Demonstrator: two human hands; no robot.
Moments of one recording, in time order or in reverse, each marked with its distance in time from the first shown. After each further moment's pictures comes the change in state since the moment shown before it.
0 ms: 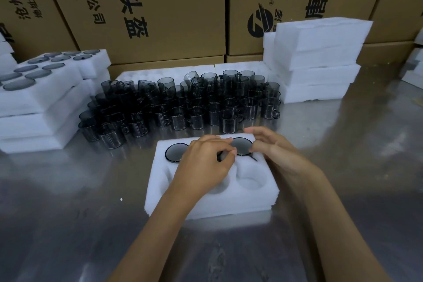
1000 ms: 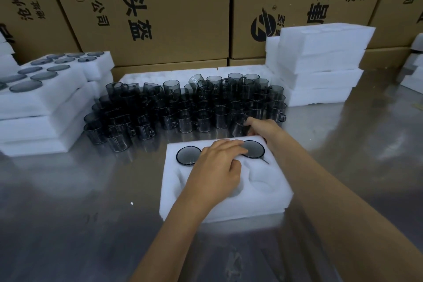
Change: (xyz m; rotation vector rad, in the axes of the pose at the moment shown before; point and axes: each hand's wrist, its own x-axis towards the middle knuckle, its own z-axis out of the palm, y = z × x) left_hand -0.008 -0.004 -0.004 0.077 -0.103 0.116; right_hand 0.096 -0.021 0.022 -0.162 0.369 0.350
